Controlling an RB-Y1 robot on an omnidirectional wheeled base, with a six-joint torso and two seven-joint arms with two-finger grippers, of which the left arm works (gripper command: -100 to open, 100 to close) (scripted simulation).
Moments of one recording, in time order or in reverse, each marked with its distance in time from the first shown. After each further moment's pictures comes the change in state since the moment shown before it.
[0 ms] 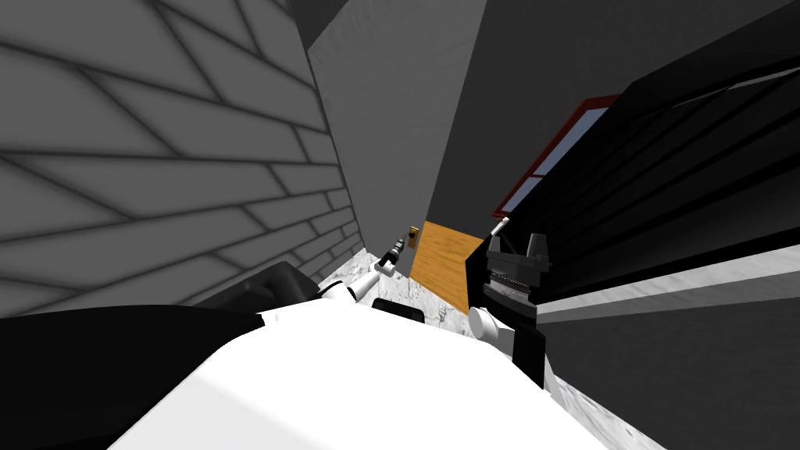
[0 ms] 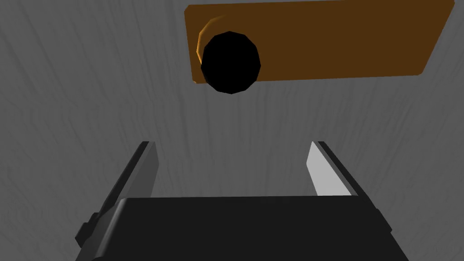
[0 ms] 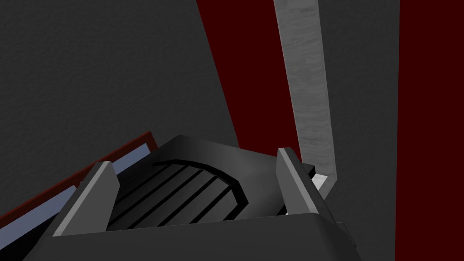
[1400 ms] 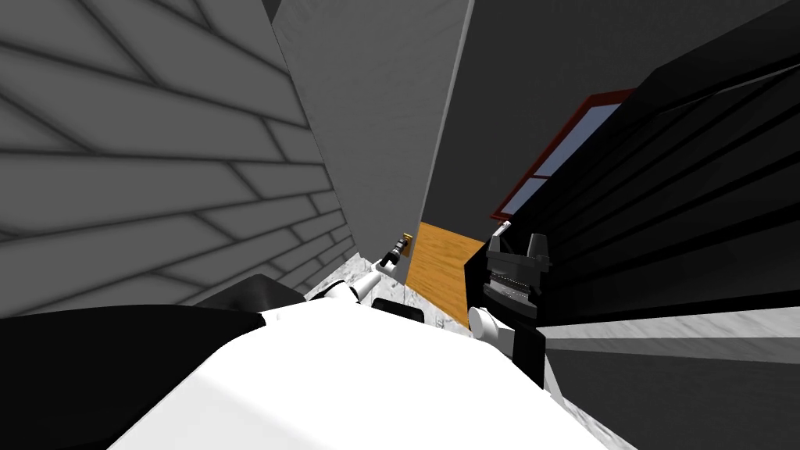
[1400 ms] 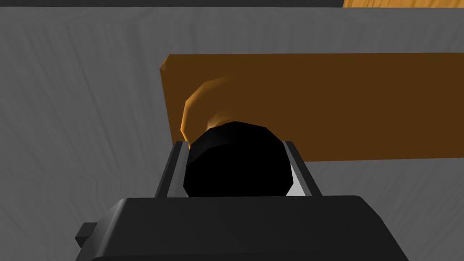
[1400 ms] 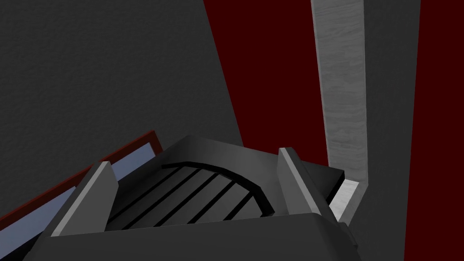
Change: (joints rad) arm -0.018 -0.028 0.021 0.045 0.002 -0.014 0.005
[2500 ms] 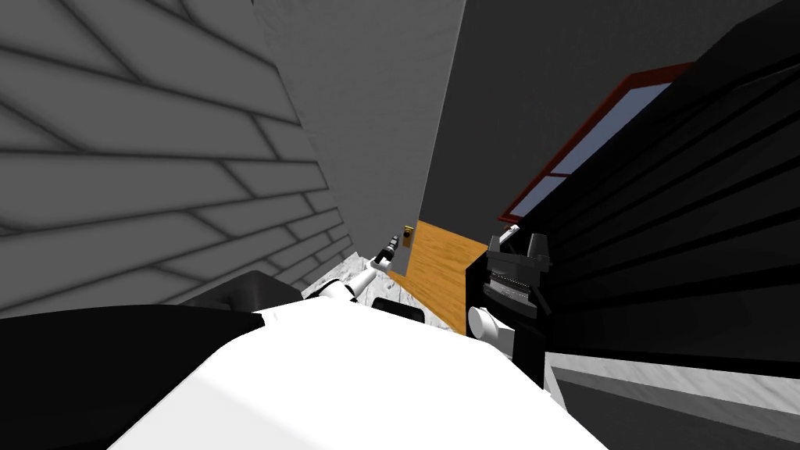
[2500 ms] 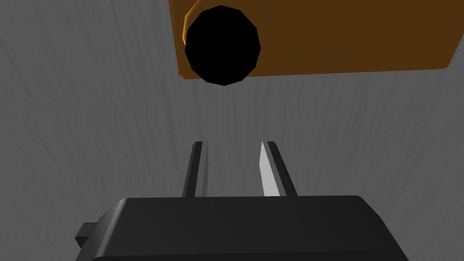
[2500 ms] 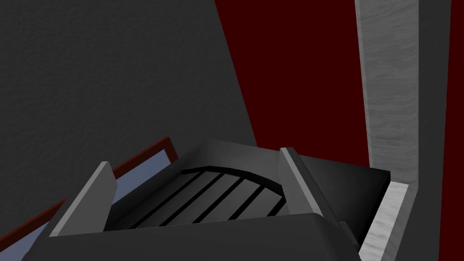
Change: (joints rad) arm 0.006 0.056 0.066 -0.027 0.011 0.010 -0.016
